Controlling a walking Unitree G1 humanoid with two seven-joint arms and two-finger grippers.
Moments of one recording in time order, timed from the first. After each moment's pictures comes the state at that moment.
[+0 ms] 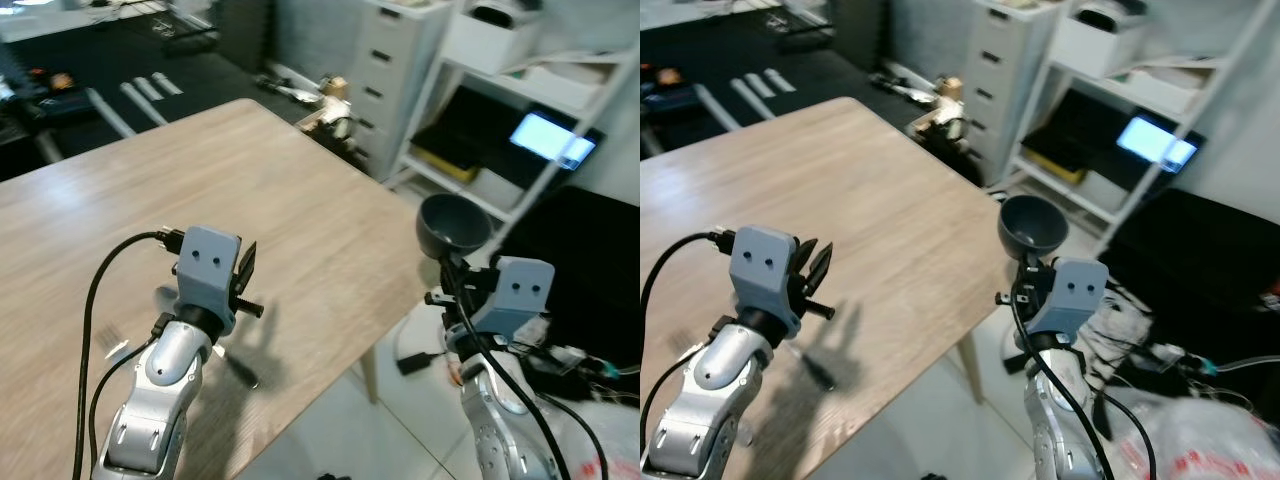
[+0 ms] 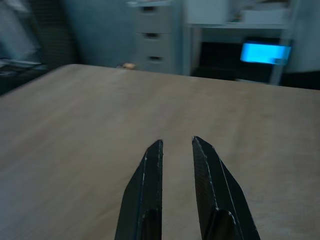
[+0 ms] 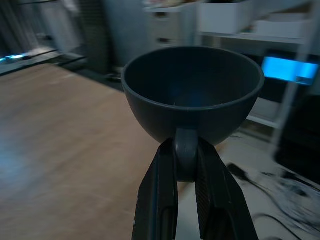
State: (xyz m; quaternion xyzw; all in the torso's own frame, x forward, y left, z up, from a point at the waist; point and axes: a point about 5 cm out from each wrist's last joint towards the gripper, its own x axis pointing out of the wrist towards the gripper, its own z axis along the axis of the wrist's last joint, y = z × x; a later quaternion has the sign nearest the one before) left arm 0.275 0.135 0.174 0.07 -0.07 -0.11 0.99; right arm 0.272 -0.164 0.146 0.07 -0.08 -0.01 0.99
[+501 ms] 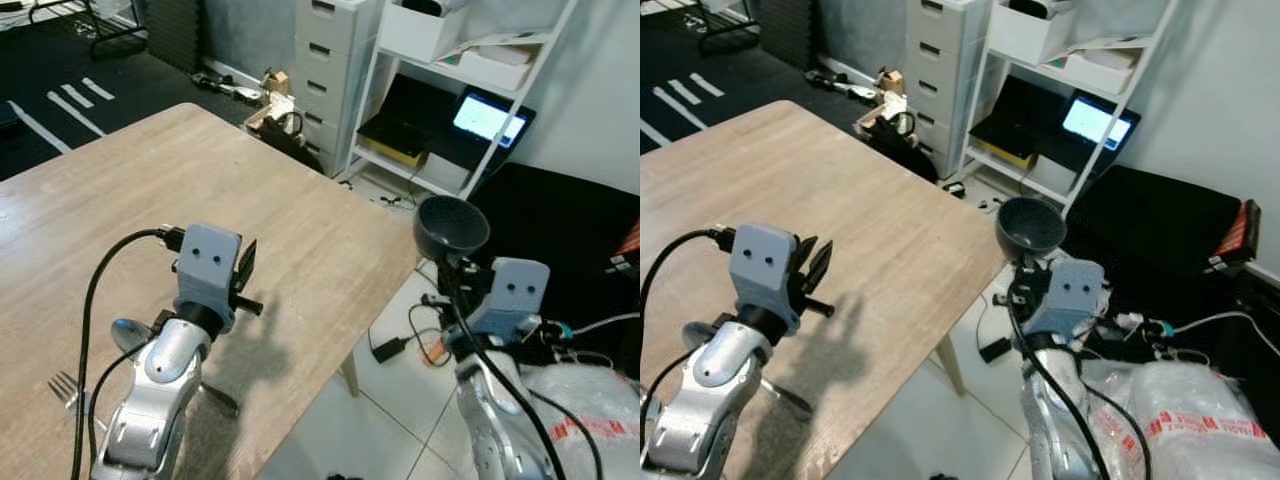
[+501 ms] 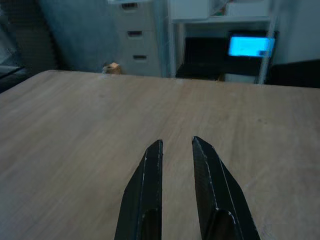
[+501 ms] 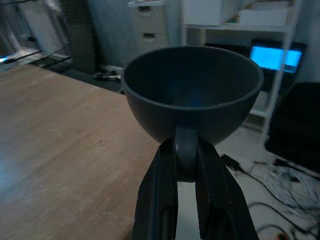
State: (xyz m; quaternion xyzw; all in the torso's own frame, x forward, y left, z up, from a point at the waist) left arm 0.276 0.139 0.173 0.08 -0.07 -0.11 0.99; right arm 0.274 -0.156 0.144 0.07 -0.08 0.00 0.99
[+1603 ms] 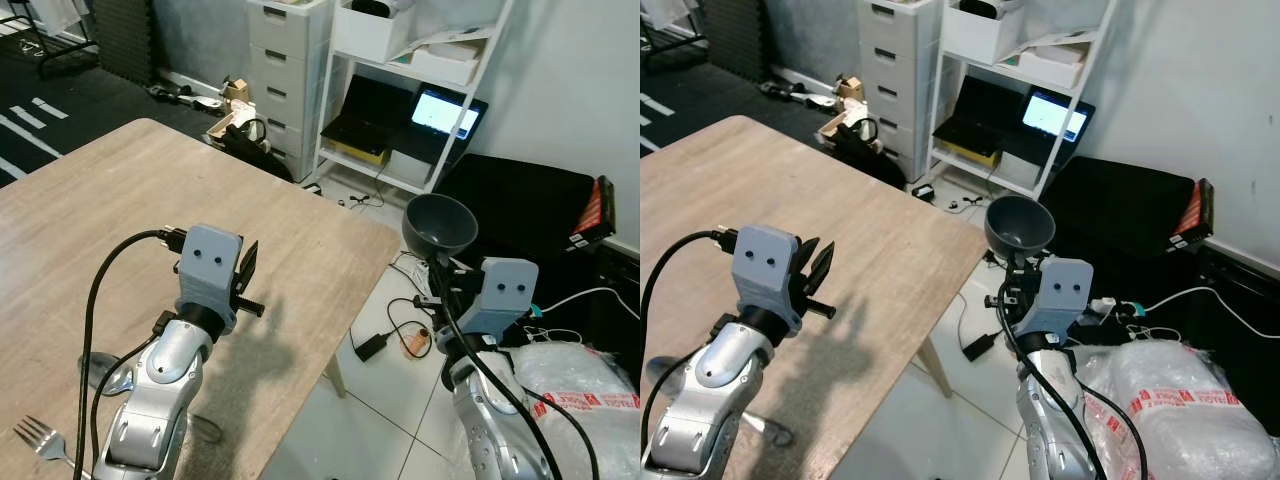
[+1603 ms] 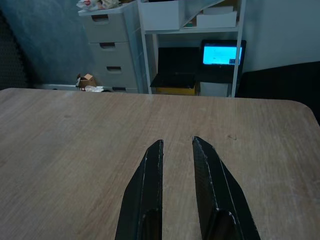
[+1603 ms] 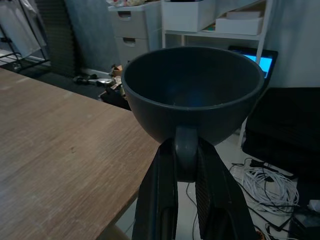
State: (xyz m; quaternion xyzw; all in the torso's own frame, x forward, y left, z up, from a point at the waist) left arm 0.277 0.134 0.173 0.07 -0.07 -0.12 0.99; right arm 0.273 -0.158 0.143 0.05 -0.08 0.00 1.00
